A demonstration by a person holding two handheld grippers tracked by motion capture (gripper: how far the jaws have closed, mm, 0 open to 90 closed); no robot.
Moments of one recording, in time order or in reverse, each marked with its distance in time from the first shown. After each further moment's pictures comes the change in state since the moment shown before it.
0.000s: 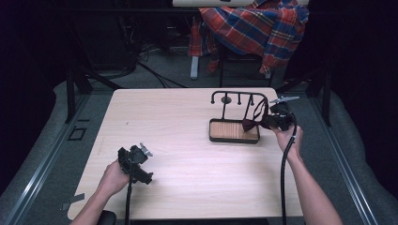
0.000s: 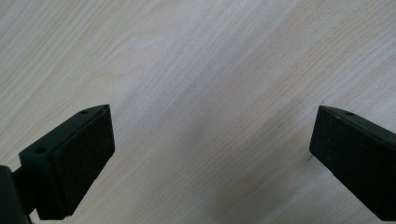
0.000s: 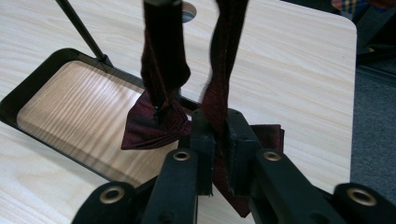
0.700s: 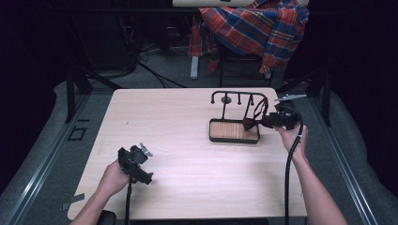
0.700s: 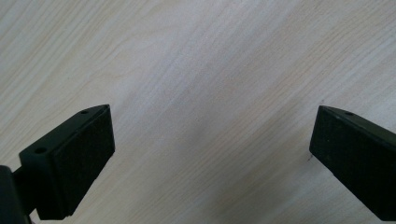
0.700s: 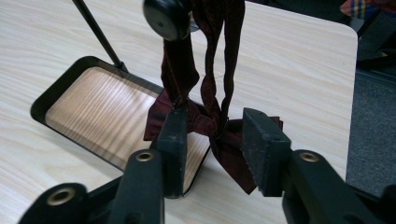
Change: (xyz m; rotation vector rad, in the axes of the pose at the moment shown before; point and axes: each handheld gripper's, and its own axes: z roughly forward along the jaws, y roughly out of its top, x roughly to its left) left arm -0.001 -0.001 0.000 -0.008 0.003 -0.003; right arm -0.006 0.004 -0.022 -0.016 0.045 0.008
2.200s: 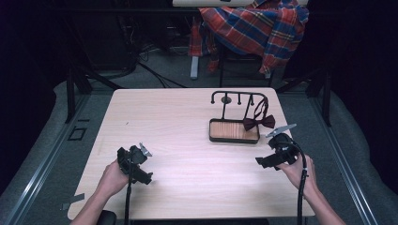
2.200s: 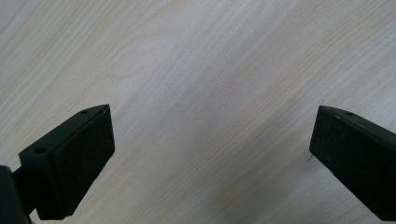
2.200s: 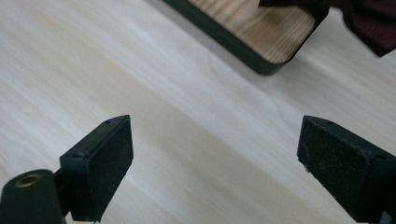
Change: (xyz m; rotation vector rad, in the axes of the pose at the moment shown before) left arm -0.001 -0.001 -0.004 -0.010 0.008 0.004; right arm 0.067 -0.072 -0.049 0.258 0.092 -0.231
